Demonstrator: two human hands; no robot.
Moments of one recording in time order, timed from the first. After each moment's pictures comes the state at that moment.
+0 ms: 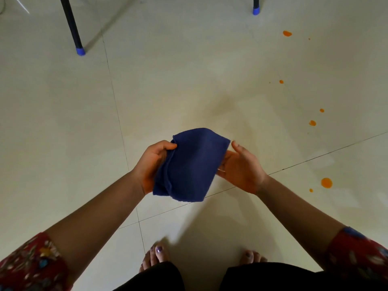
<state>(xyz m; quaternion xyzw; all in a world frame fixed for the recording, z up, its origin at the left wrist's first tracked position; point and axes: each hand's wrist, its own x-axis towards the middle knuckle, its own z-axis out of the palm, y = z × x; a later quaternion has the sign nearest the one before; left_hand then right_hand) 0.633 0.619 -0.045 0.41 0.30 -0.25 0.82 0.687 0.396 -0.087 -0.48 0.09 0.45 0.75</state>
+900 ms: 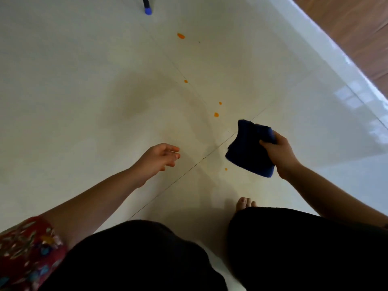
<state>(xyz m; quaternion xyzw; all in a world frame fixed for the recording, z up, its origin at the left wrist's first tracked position) 0.702 0.507 -0.069 0.70 0.02 -0.35 0.62 0.672 0.215 0.027 -0.86 0.25 0.02 0.44</state>
